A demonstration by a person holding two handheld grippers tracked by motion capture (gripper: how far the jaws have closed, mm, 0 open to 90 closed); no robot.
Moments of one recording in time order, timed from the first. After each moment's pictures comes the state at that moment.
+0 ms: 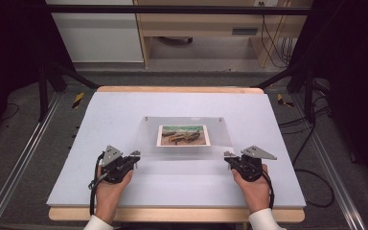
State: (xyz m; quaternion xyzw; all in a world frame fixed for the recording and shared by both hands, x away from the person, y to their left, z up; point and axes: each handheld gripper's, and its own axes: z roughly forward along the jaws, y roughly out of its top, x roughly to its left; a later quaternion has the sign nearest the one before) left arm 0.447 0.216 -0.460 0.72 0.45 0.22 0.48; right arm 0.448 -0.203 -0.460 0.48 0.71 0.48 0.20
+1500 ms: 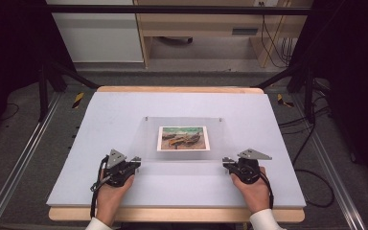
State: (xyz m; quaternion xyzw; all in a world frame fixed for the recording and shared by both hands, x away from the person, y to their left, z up) left arm 0.444 0.213 -0.473 0.74 0.46 0.21 0.44; right arm 0.449 -0.202 -0.474 0.49 0.74 0.44 0.17
